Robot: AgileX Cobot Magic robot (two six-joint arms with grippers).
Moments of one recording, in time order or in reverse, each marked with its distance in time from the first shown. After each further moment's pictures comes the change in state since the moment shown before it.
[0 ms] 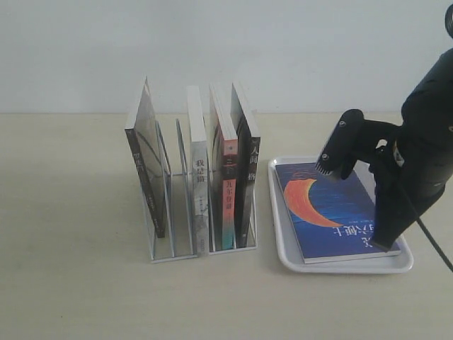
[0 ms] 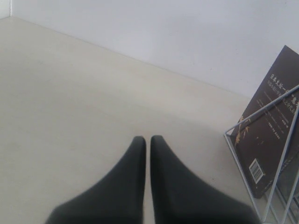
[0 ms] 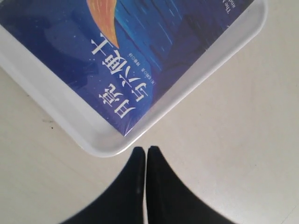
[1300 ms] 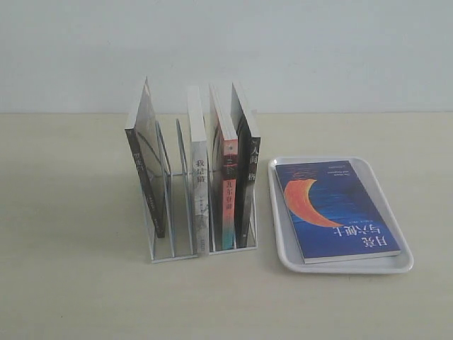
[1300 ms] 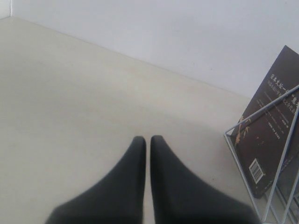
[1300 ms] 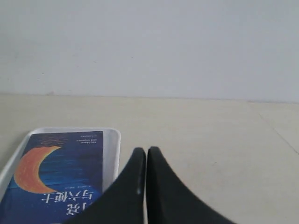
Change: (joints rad) left arm 0.000 0.000 0.000 0.000 0.000 0.000; right arm -0.452 -1.393 0.878 -0.117 -0.669 0.795
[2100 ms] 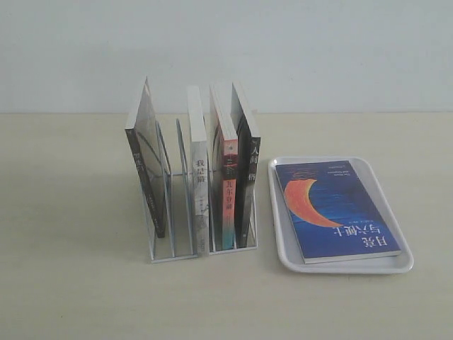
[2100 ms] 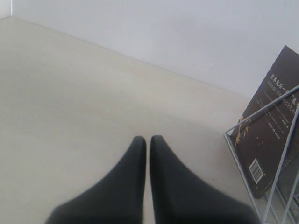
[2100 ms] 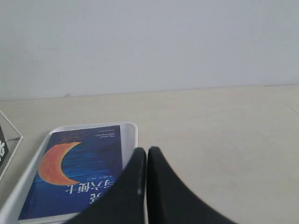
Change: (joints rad) left arm 0.000 0.000 0.000 0.000 0.000 0.000; right arm 0.000 -0.139 0.053 0.446 0.064 -0.346
